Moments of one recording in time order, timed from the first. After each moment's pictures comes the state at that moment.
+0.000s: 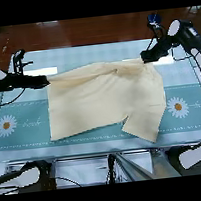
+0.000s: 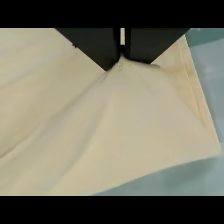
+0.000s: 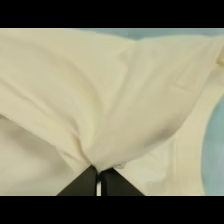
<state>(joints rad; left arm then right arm) 0.12 -1.38 1.06 1.01 -0.96 -1.12 0.01 -1.77 1.68 -1.40 1.29 1.40</state>
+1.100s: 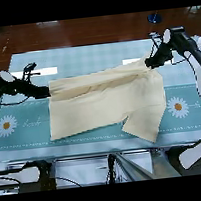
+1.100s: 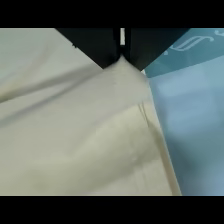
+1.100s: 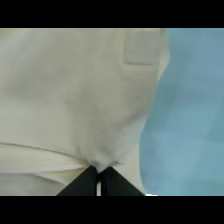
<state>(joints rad) 0.14 -1.52 1.07 1.17 -1.03 -1.09 0.01 -1.84 1.68 -1.63 1.25 1.44</state>
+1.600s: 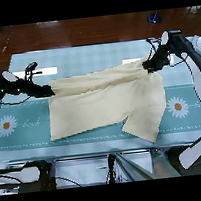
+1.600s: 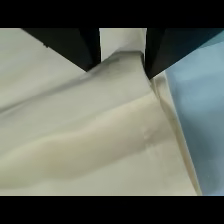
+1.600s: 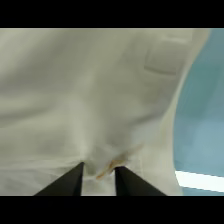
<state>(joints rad) 0.13 -1.55 1.07 1.10 -1.01 -1.09 0.01 -1.88 1.68 -1.56 1.33 1.50</state>
